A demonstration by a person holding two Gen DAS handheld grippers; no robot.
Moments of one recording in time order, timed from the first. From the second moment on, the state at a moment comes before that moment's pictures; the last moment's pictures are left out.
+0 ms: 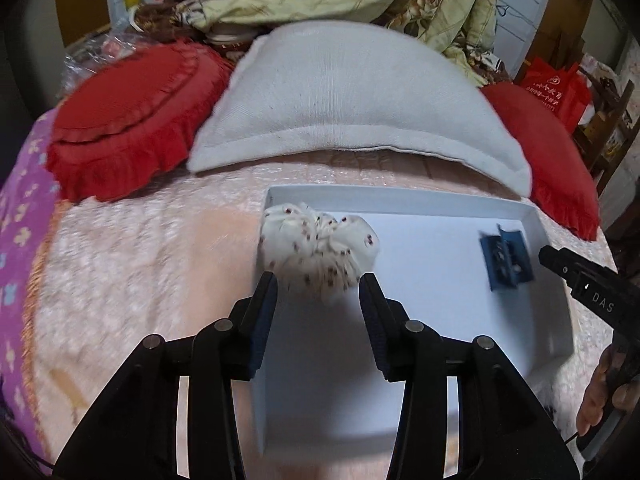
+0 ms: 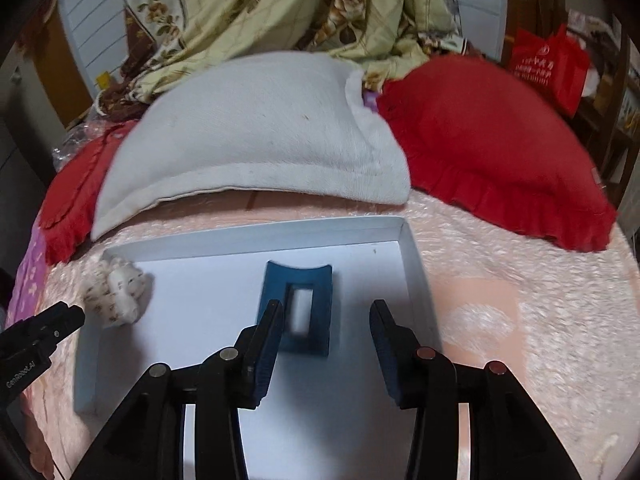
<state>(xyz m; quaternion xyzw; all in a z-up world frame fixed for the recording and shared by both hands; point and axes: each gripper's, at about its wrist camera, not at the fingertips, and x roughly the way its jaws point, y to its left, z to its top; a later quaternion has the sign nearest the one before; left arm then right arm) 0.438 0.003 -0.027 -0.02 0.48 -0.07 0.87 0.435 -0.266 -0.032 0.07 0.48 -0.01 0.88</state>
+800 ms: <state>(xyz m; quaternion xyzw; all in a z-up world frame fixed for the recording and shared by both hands) 0.202 -0.020 -0.077 -0.06 0.54 -0.16 0.82 0.172 -0.312 -0.077 0.15 0.50 0.07 0.85</state>
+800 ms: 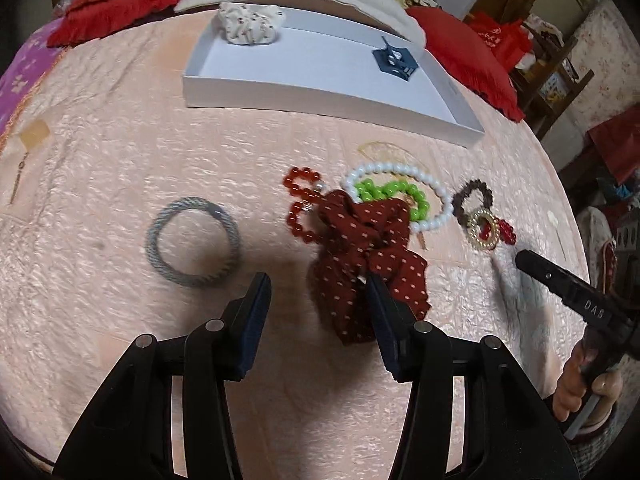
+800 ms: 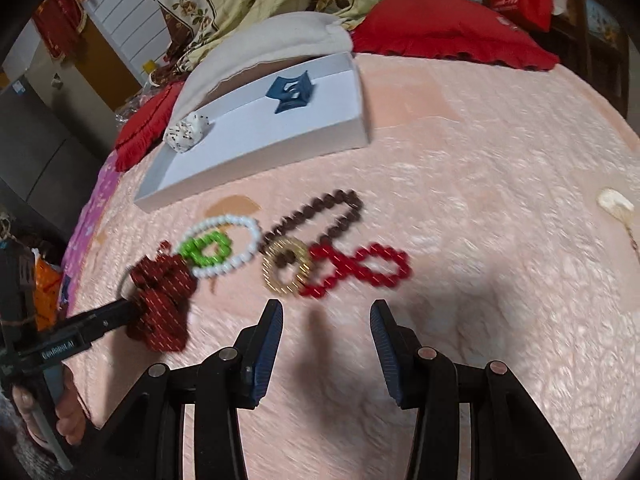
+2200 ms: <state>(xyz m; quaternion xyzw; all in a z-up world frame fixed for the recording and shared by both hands) 0.167 0.013 -0.092 -0.08 0.55 -0.18 0.81 0.276 -0.191 -0.099 -0.10 0.49 0.14 0.85</state>
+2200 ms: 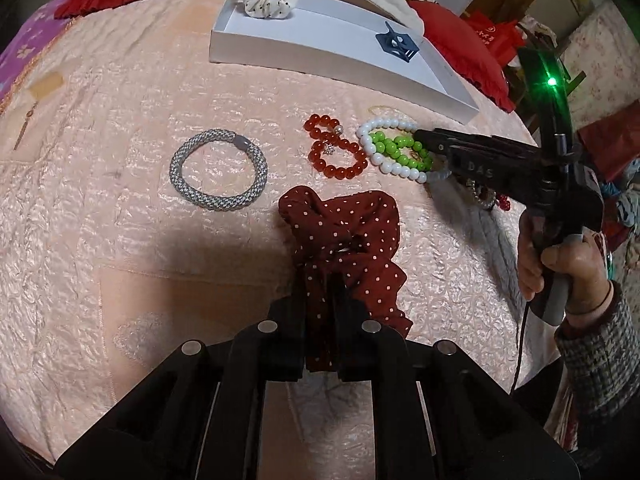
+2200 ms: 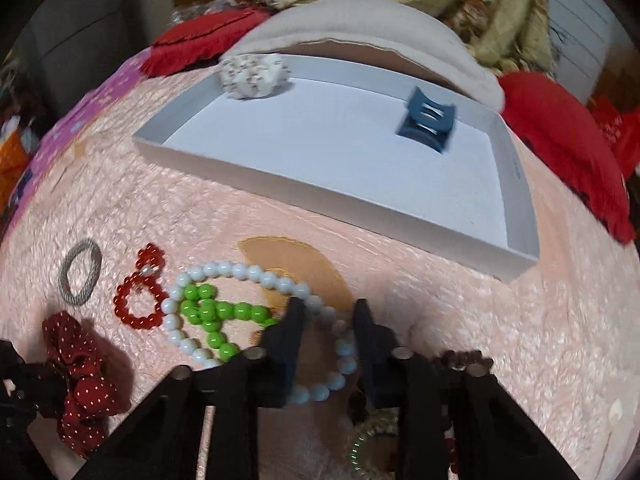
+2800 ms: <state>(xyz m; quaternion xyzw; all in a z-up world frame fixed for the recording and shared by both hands) 0.118 0.032 0.006 -0.08 0.45 -0.18 0.87 0.206 -0.198 0.030 0.00 0.39 0.16 0.91</state>
